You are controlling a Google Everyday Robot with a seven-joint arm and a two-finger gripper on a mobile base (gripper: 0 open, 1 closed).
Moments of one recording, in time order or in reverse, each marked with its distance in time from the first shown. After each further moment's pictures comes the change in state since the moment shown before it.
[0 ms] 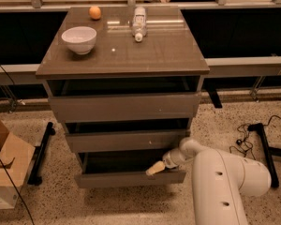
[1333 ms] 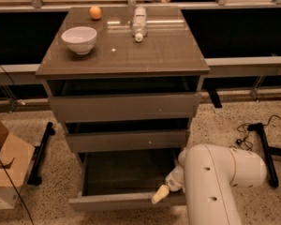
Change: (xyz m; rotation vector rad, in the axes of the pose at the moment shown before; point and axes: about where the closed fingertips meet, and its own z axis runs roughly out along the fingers) arm 0.126 0.069 -0.003 -0.157 0.361 0.144
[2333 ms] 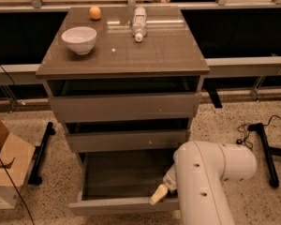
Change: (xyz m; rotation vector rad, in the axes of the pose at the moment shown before) arm 0.007 0.005 0.010 0.013 0.091 -0.033
